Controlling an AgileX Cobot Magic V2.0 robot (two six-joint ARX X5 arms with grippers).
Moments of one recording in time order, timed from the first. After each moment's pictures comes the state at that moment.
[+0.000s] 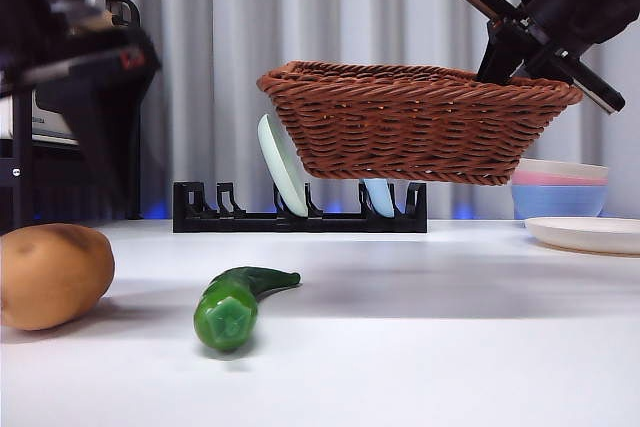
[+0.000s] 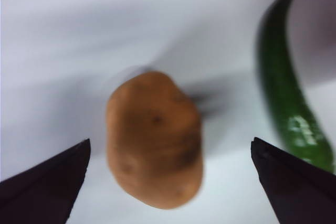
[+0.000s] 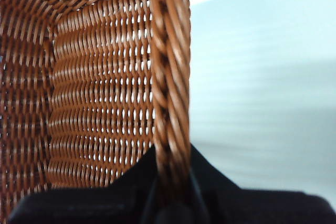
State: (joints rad) left arm -0.53 1.25 0.87 -0.76 -0.03 -0.35; right arm 0.27 1.41 1.00 -0.26 -0.36 0.44
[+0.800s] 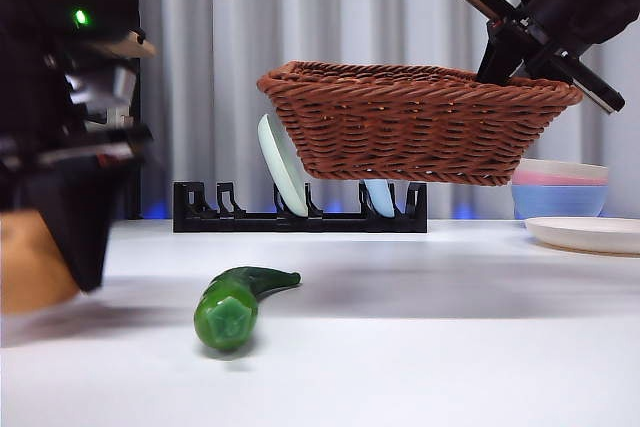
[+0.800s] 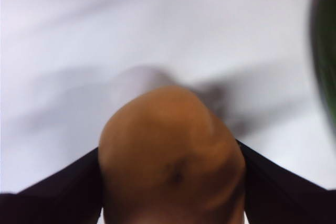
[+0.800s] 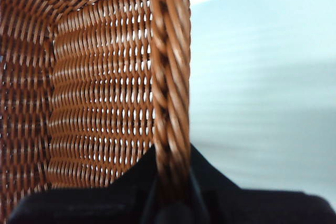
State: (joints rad) left arm -0.49 1.42 0.90 -0.77 0.00 -0.20; right arm 0.27 1.41 1.00 -0.26 -0.36 0.44
